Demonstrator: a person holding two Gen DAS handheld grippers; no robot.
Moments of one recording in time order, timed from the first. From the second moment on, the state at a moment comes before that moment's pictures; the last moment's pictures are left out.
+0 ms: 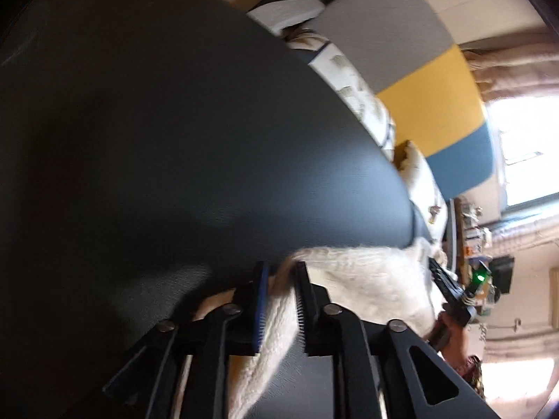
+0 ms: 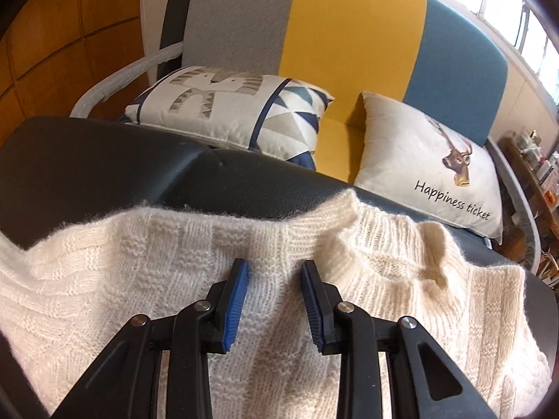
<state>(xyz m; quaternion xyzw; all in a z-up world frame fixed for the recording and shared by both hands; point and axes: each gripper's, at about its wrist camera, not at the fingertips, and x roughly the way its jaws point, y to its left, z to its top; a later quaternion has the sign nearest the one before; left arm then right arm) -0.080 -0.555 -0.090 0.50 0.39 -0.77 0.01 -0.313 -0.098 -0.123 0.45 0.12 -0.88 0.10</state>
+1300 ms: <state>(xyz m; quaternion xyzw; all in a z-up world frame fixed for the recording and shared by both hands) 0.034 -0.499 0.003 0.41 0.20 -0.89 -0.02 -0.321 -0.088 -0.124 0.47 0.10 -0.87 0.13</state>
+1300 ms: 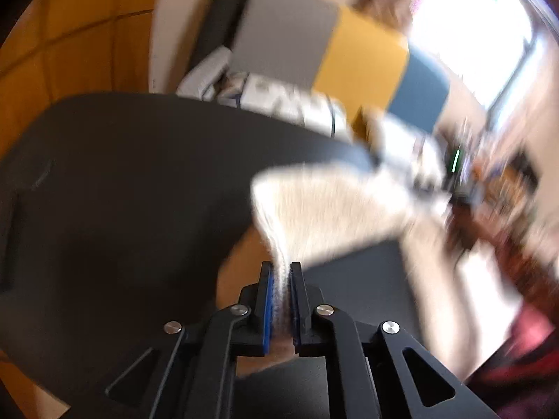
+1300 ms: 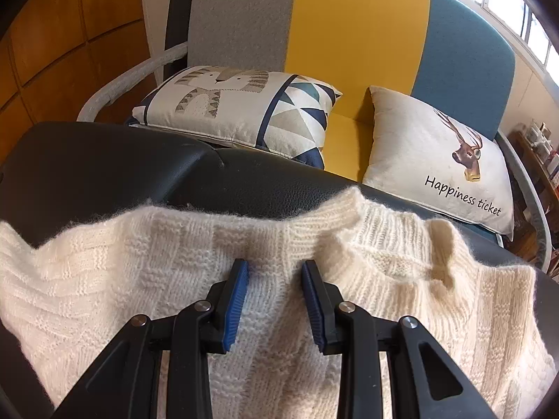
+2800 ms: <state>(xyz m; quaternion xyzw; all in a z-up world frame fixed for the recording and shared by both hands) -0.033 -0.071 -0.091 0.44 -0.05 -0.89 -0.11 -0.053 0.160 -0.094 0.45 0.01 -0.89 0.09</state>
